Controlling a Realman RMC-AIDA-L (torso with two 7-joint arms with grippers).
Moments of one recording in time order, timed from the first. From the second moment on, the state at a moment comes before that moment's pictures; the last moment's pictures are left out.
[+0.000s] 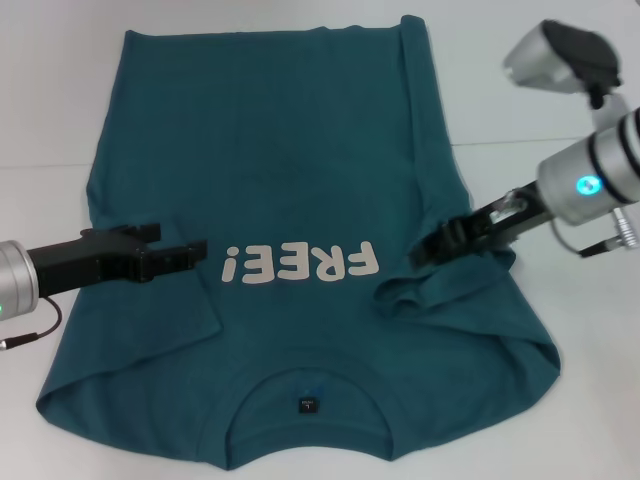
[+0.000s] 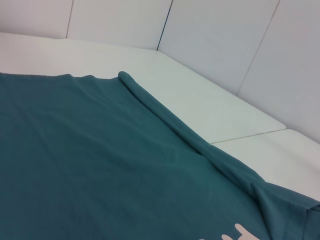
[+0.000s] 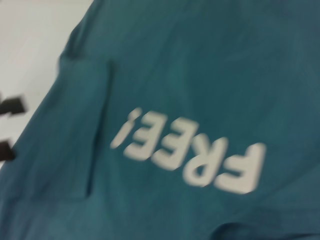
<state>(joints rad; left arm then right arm) -0.57 -2.08 -2.37 -0.71 -1.17 1.18 -1.70 0.87 2.01 -0.89 -0.76 -2.50 -1.35 2.58</state>
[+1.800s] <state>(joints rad) -0.58 -2.09 -2.36 -0.71 -1.16 1.18 -1.70 0.86 2.07 -1.01 -0.69 -2.87 -0.94 2.55</state>
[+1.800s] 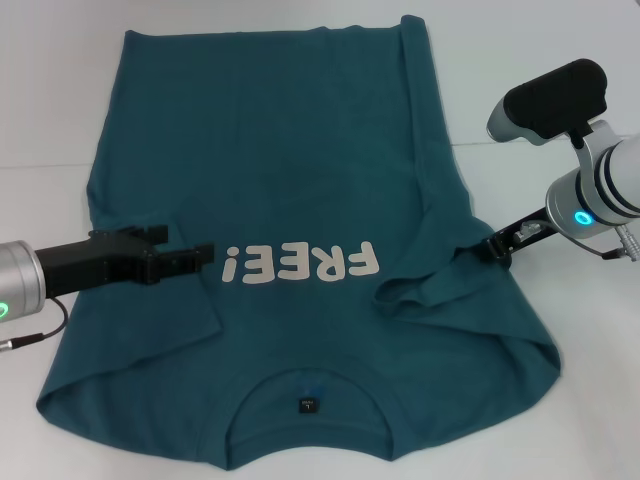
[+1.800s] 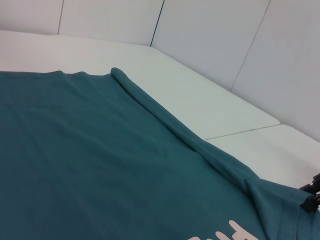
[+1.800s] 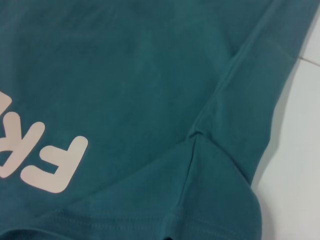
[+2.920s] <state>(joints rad) -0.59 -2.08 -2.37 -0.71 -1.16 1.15 -1.70 0.95 2.08 -1.01 -0.76 -2.86 -1.05 2.64</state>
